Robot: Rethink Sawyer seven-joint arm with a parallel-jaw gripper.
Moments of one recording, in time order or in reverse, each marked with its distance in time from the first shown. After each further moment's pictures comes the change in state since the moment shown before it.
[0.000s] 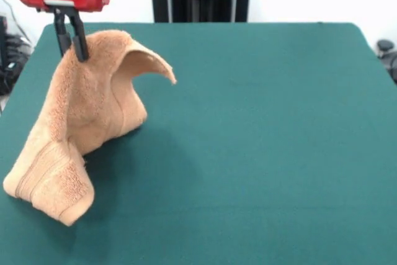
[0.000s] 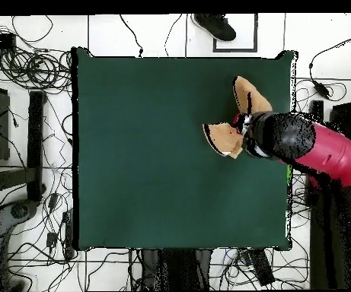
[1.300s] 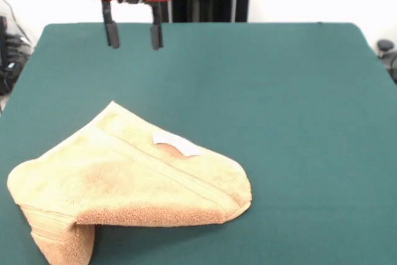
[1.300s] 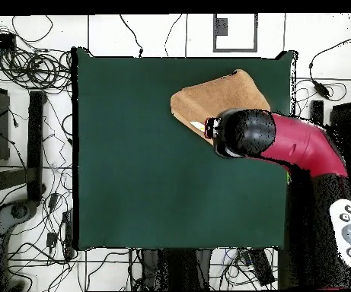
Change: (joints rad) arm 0.117 -0.036 -0.014 0.010 -0.024 0.119 0.000
